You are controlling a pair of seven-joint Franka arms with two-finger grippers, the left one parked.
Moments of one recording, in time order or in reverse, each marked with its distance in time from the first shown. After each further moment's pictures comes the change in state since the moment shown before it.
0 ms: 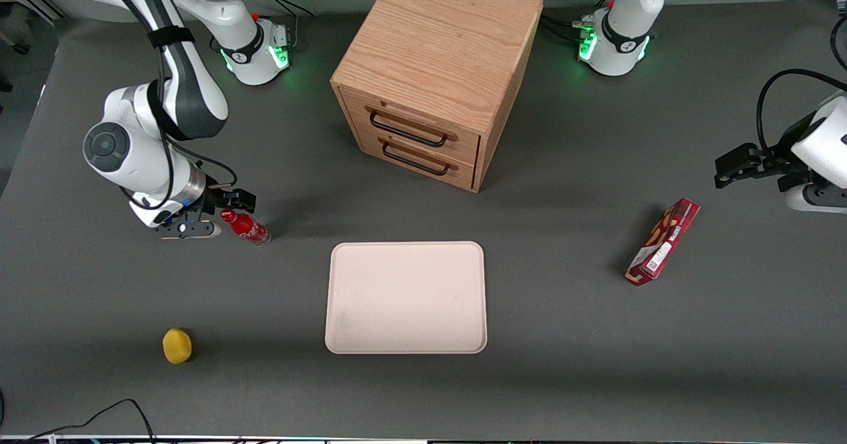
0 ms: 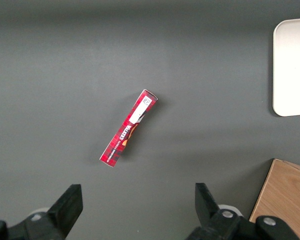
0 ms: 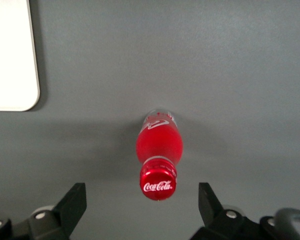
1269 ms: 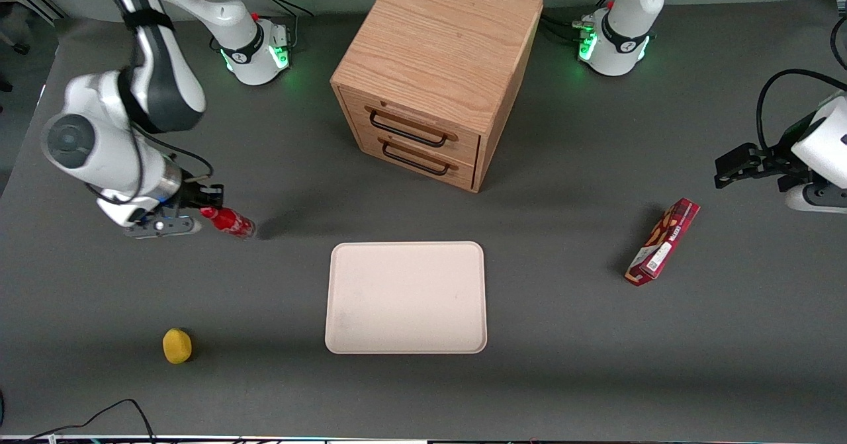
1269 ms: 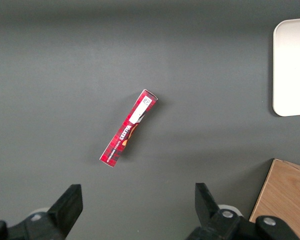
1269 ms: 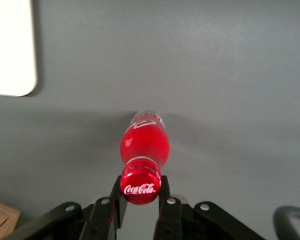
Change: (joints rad) arm -0.031 -0.039 0.002 0.230 -0.051 -0.331 -0.063
